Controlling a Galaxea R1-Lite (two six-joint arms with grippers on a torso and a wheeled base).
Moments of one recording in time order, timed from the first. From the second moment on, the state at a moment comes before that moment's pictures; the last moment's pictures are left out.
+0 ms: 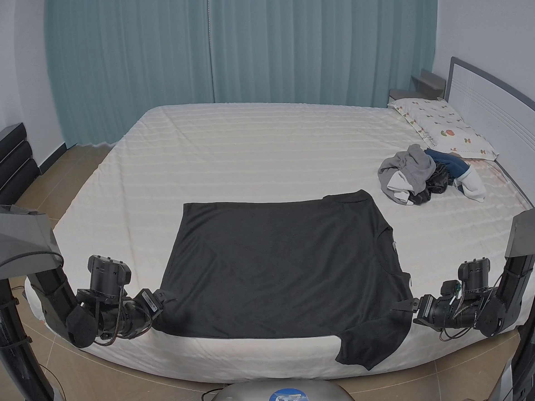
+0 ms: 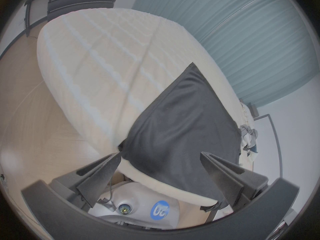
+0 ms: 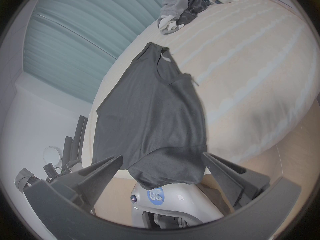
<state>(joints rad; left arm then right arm) -0.19 2.04 -0.34 -0.88 -0.07 -0.92 0.02 2.14 -0.22 -1.13 0.39 0.56</state>
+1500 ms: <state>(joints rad) -0.34 2.14 -0.27 -0.97 0.02 -1.00 0.01 2.10 -0.06 -1.23 0.38 0.50</state>
